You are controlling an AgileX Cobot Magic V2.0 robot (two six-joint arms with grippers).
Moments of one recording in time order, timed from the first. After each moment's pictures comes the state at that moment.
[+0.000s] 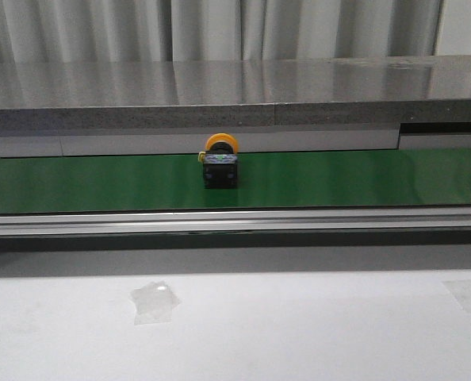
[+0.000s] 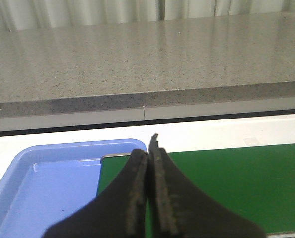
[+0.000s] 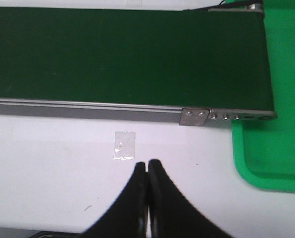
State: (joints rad) left arm 0.07 0.61 -0.48 -0.71 0.18 0.75; right arm 0.03 0.84 -0.85 0.03 0.89 0.01
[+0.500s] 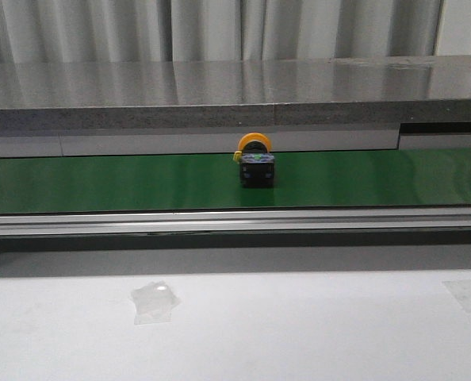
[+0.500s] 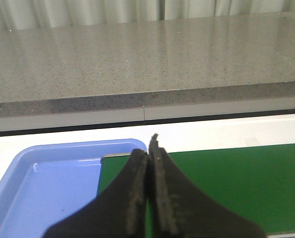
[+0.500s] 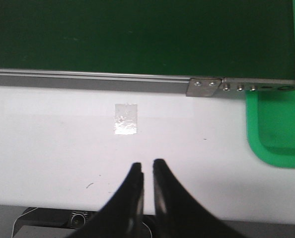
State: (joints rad) left arm 0.07 0.61 -0.48 -0.71 0.18 0.75; right arm 0.03 0.93 -0.85 0.06 0.93 0.01
